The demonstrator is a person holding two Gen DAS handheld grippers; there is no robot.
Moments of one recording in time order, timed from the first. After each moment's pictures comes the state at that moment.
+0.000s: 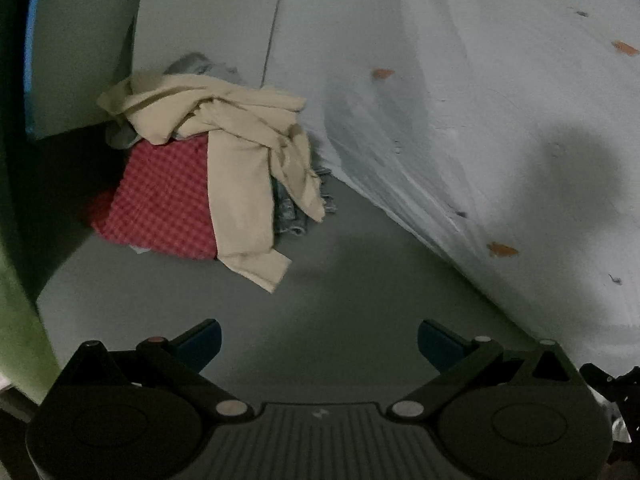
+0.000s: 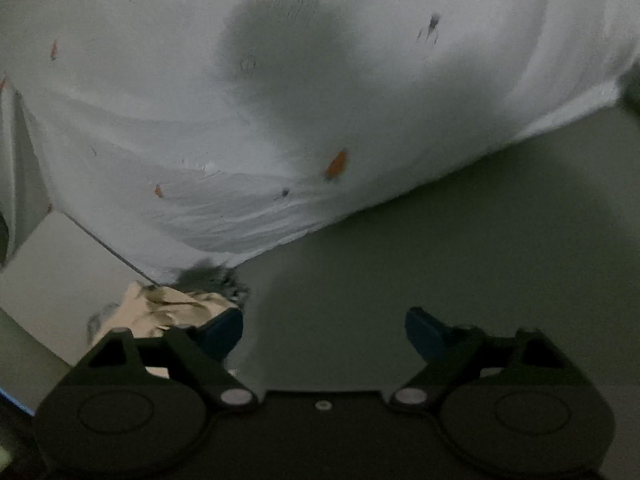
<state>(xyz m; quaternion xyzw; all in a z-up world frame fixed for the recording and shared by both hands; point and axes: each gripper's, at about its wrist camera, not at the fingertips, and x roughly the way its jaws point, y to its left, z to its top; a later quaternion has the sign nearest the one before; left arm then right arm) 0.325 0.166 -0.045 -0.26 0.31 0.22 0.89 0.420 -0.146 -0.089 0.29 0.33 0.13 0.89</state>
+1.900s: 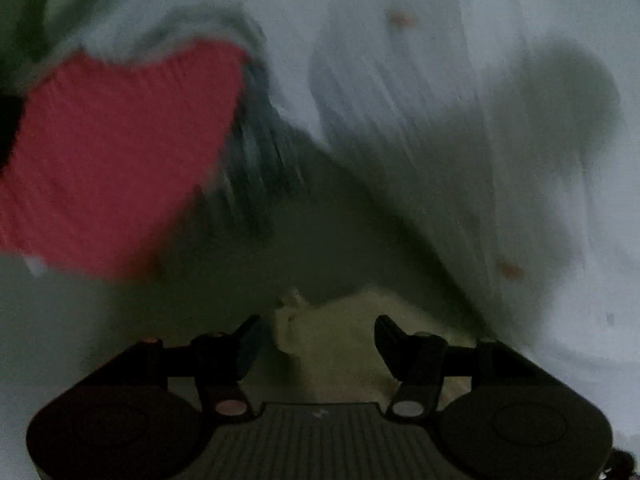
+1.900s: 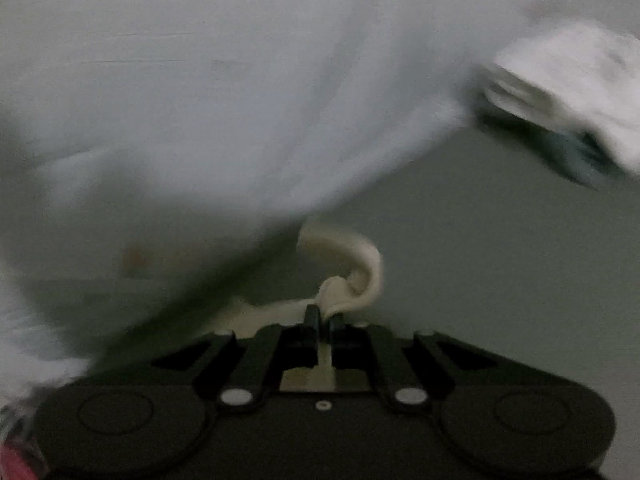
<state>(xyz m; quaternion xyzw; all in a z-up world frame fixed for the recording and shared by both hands) 0.476 0.205 -0.129 -0.34 0.38 0.10 0.86 0.453 -0.262 -0.099 0.31 0.33 -0.17 0.88</state>
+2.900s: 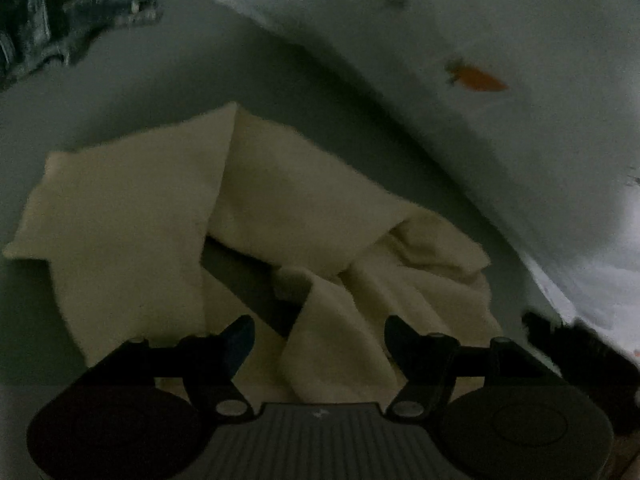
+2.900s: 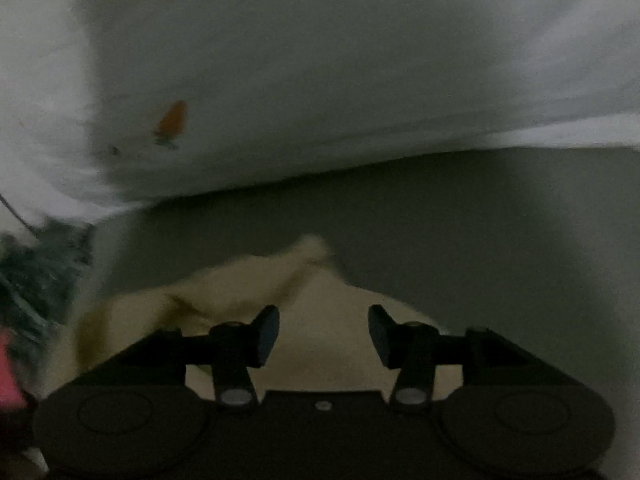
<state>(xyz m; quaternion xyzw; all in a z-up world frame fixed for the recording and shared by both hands) 0.601 0.045 -0.238 -0.32 0.48 0.03 0.82 0.622 -0.198 -0.205 0.18 0.41 0.11 0.89</state>
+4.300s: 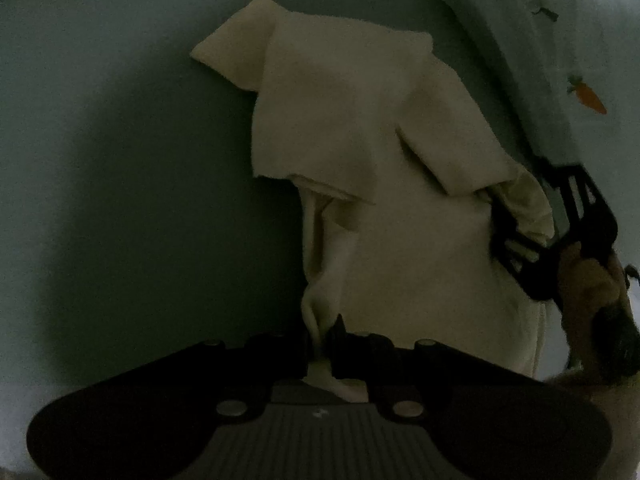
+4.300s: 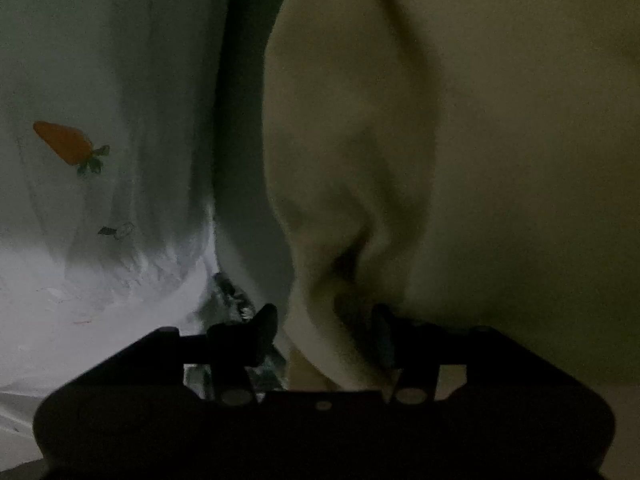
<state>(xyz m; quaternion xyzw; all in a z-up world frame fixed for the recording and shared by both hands) 0.485 0.100 -0.253 -0.42 0.55 0.11 0.72 0.645 -0.157 -0.329 0.63 0.54 0.11 0.55</state>
